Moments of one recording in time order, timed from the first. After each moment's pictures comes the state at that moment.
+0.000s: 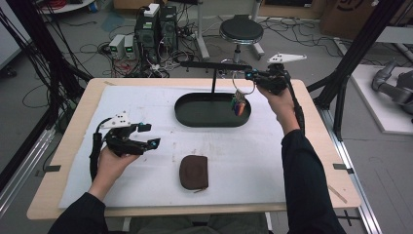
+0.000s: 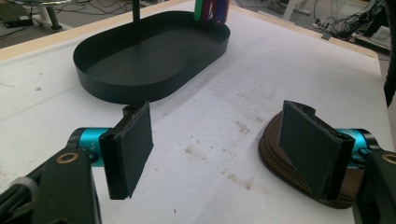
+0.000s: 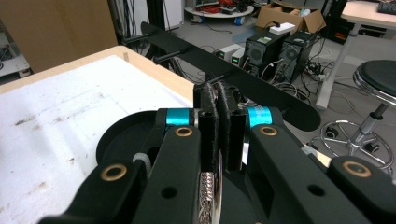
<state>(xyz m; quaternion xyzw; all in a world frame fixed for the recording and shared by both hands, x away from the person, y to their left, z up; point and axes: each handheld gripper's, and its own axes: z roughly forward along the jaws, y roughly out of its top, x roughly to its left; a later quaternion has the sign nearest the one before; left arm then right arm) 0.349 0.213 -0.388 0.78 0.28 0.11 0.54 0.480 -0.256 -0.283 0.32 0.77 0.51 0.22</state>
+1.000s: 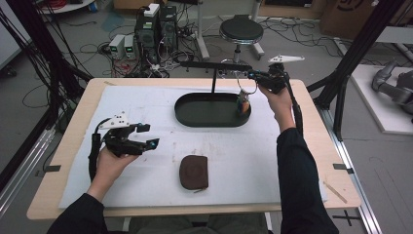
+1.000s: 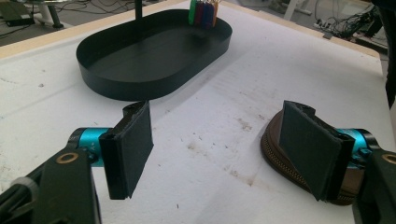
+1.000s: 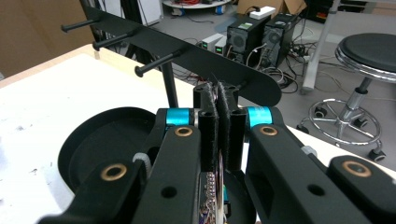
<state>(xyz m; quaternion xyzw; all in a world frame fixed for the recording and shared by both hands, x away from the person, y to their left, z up) 0.348 0.216 -0.390 0.78 0.28 0.11 0.54 0.508 -0.267 -0.307 0.37 0.75 0.50 0.21</state>
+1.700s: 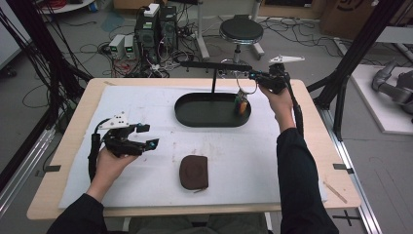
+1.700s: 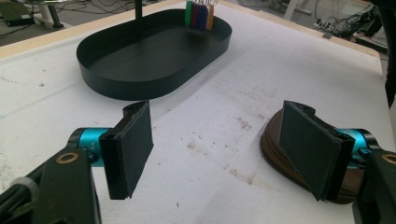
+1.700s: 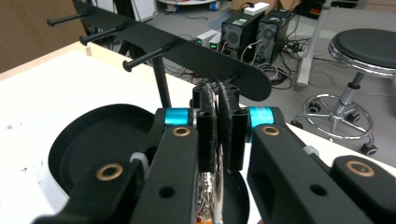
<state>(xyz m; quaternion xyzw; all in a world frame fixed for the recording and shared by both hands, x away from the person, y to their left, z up) 0.348 0.217 -0.390 0.79 0.28 0.11 0.54 0.508 -0.270 -0.308 0.38 0.75 0.49 0.22</state>
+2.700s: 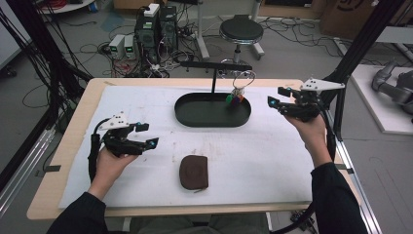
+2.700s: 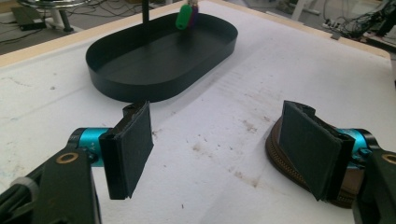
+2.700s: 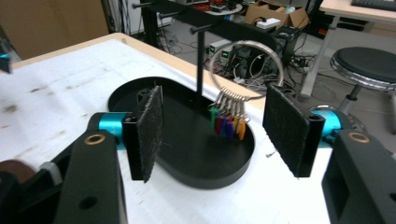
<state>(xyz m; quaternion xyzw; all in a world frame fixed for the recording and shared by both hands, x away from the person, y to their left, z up) 0.345 0.217 -0.387 0.78 0.29 0.13 0.54 0.394 -0.326 -0.300 0.33 0.76 0.51 0.23</state>
